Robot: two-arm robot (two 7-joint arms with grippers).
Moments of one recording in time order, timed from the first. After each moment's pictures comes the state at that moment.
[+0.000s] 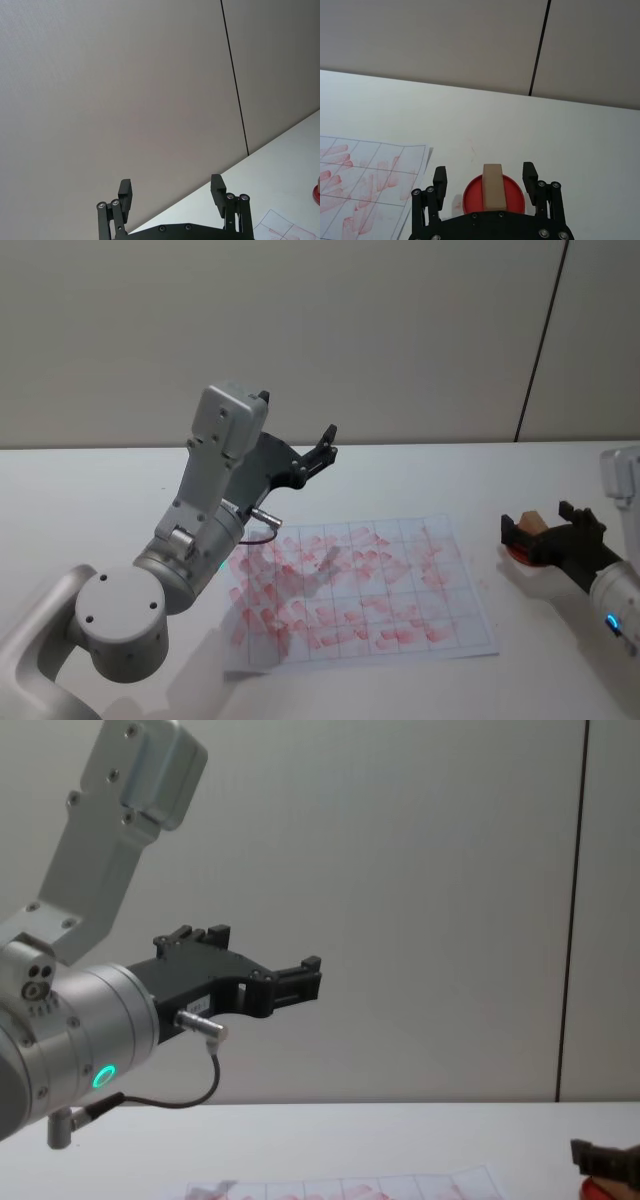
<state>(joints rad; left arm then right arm) -0.24 0.38 0.45 -1.63 -0.20 0.01 -0.01 0.13 0.29 -0.22 -1.44 0.26 0.23 0.11</state>
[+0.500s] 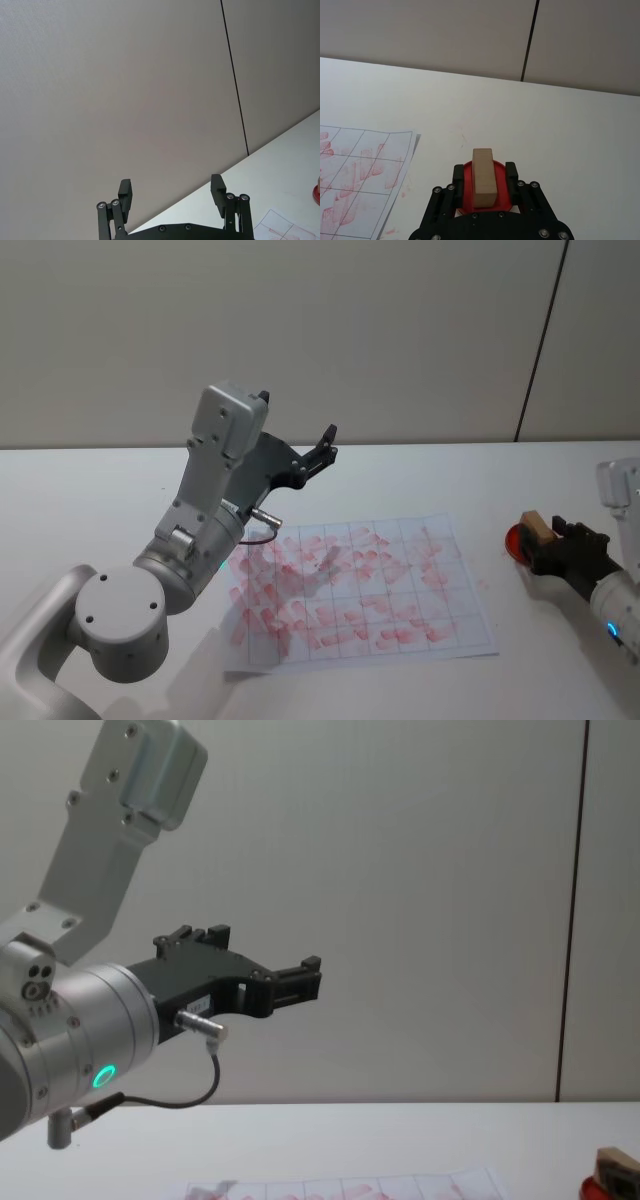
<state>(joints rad) -0.24 0.38 0.45 -1.63 -0.20 0.01 -0.01 0.12 0.28 -0.22 -1.42 0.24 0.25 0.08</state>
